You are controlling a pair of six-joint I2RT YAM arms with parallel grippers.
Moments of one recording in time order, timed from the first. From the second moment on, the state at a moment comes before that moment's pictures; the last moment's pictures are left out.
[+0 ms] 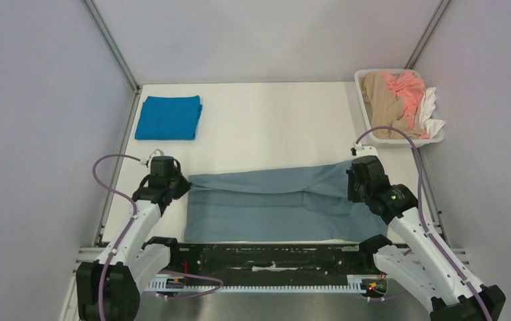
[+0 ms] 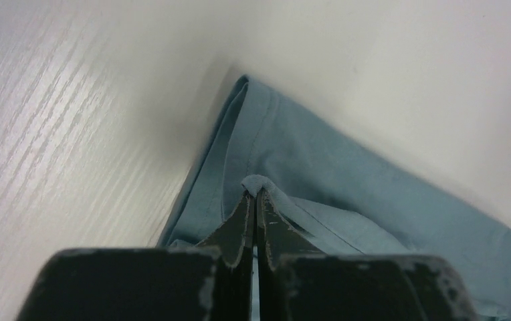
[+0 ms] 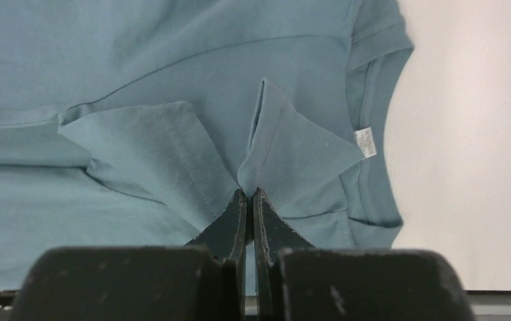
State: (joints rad) left arm -0.08 0.92 0.50 -0.42 -0.06 -0.74; right arm 0.40 0.77 0.70 -0.82 0.28 0.27
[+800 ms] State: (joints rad) left arm -0.26 1.08 0.70 -0.41 0.02 -0.85; right arm 0.40 0.81 0.60 -0.67 0.05 0.39
